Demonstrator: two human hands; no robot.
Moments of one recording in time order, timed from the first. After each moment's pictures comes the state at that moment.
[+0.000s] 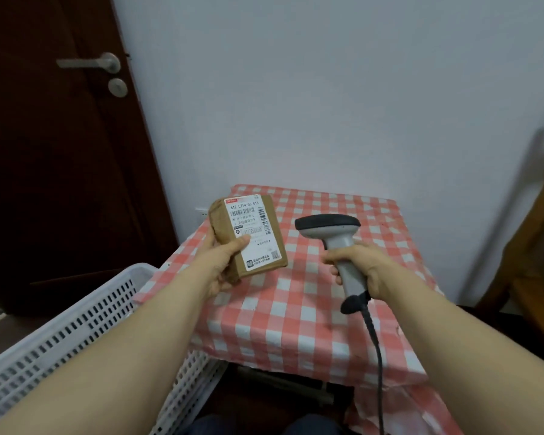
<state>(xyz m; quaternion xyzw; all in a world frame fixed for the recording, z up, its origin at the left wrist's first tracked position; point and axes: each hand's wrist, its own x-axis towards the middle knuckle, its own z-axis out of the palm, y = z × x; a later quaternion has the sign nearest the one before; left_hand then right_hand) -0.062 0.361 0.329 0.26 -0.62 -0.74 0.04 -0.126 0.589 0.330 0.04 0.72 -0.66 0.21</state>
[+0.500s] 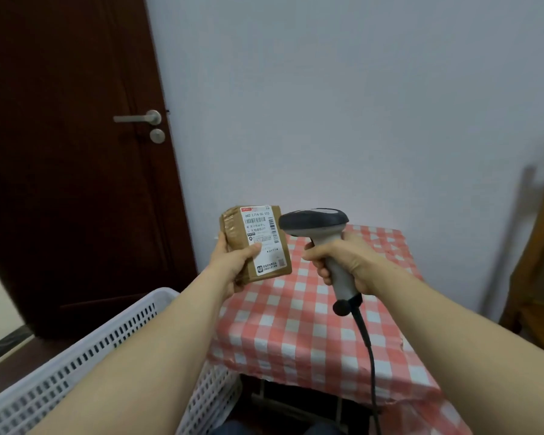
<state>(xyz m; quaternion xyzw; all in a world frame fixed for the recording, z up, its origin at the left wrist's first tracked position) -0.024 0.366 0.381 0.23 -0.64 -0.73 0.11 -0.053 0.560 0.415 -0.13 0.73 -0.64 0.19</state>
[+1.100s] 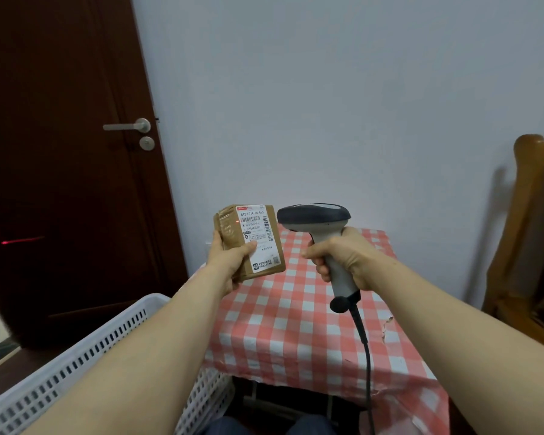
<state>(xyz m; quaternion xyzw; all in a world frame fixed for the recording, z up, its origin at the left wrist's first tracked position) -0.017 0.388 0.392 0.22 -0.64 -0.72 0.13 -0.035 0.585 0.427 -0.13 0.74 -0.65 0.15</state>
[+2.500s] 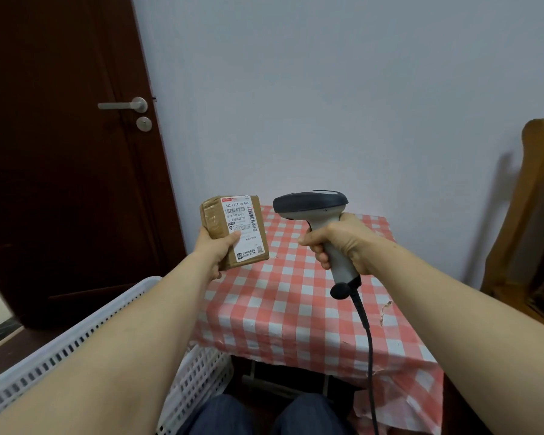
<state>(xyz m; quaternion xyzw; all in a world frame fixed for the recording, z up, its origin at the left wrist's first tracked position) -0.020 0.366 0.379 0.27 -0.64 -0.70 0.14 -0.032 0.583 0.427 -0.13 0.76 -0.62 0.18</state>
